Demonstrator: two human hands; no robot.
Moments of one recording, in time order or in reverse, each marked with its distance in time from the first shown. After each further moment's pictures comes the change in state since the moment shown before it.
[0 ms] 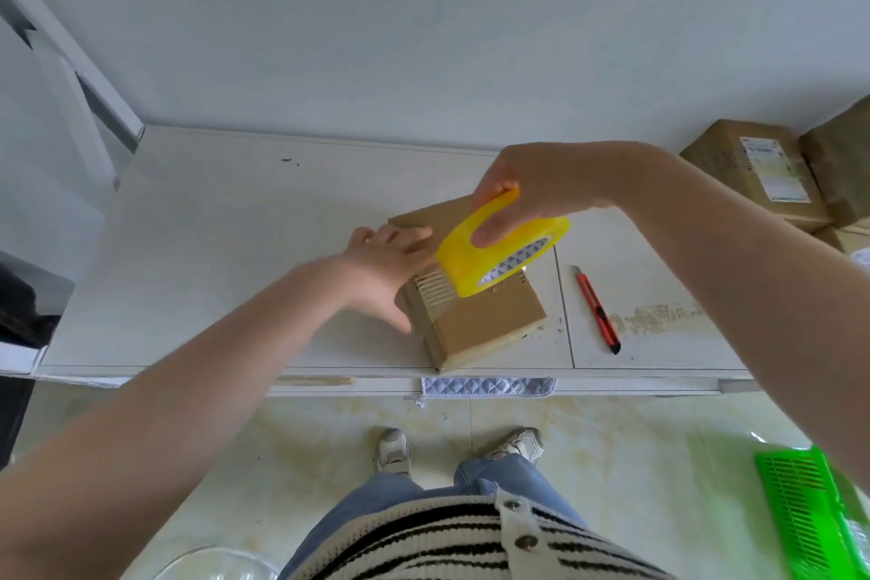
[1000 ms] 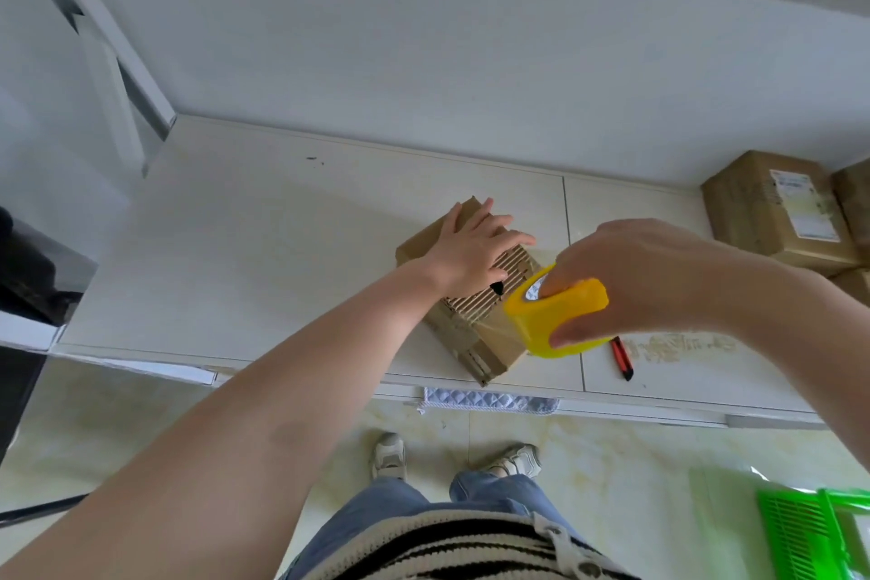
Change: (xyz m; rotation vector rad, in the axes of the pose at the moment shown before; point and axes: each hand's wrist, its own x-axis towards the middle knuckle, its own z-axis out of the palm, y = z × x) left_hand 0.078 0.036 0.004 -0.382 0.316 0.102; right_hand -0.057 0.013 0.033 -0.510 0.119 -0.058
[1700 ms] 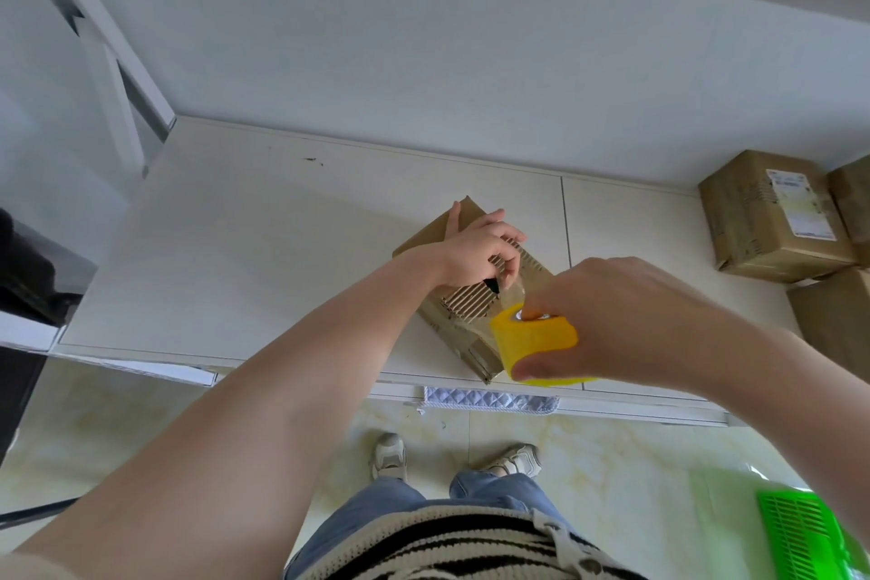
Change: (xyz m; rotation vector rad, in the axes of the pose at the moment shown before) left_hand 0.003 0.002 -0.012 -0.256 -0.131 0.006; right_hand -0.013 -0.037 0.017 -0.063 0.131 -0.003
